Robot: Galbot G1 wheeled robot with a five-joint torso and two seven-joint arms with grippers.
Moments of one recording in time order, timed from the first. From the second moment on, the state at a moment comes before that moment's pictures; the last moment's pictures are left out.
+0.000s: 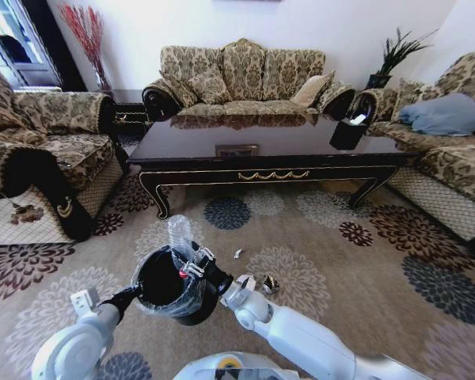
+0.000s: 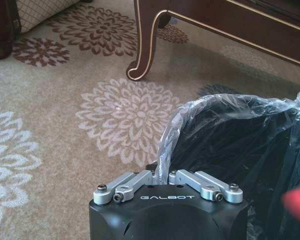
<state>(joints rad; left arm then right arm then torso) 1.72 -1.25 -0.86 -2.37 -0.99 0.74 -0.40 -0.85 1.09 -0.50 1.73 0.65 0.60 -0.15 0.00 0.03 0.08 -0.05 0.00</state>
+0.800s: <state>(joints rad) 1.72 -1.20 -0.99 -2.39 -1.06 0.74 -0.45 -1.06 0.97 -0.20 1.81 0.54 0.52 0.05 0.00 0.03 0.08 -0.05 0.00</state>
